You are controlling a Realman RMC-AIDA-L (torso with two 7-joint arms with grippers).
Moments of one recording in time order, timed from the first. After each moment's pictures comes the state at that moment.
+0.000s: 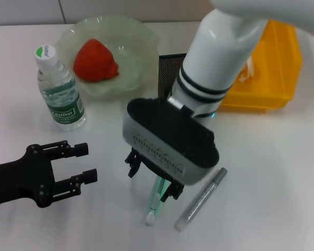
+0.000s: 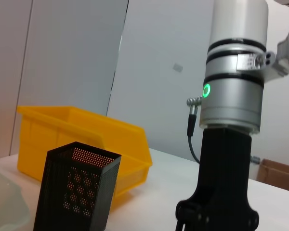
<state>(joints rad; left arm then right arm) -0.31 -1.98 0.76 0.45 1.85 1.77 -1.04 1.12 2.09 -1.95 -0.85 -2.10 -1.38 1.38</state>
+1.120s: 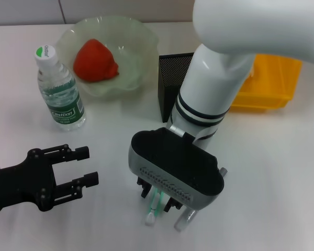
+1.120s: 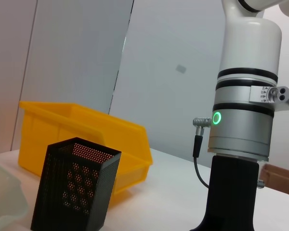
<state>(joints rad) -0.30 -1.99 0.76 0.45 1.84 1.77 -1.05 1.11 2.09 -2.10 -0.85 -2.05 -1.32 1.36</state>
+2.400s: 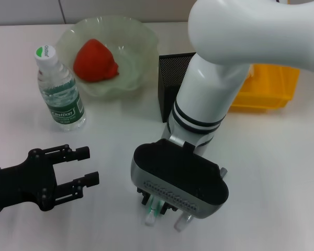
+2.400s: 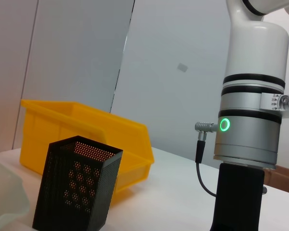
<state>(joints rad) -0.30 -1.99 0.76 0.45 1.85 1.76 -1.05 1.12 2.09 -2.16 -0.84 -2.01 -1.28 1.29</state>
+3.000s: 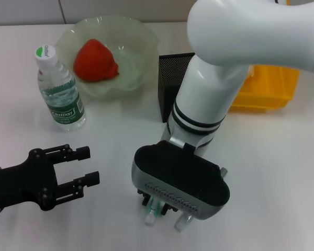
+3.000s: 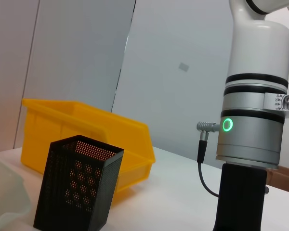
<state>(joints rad) -0.30 -1.99 0.76 0.45 1.85 1.75 -1.05 1.12 2.09 -2.17 -0.84 -2.01 -1.28 1.28</state>
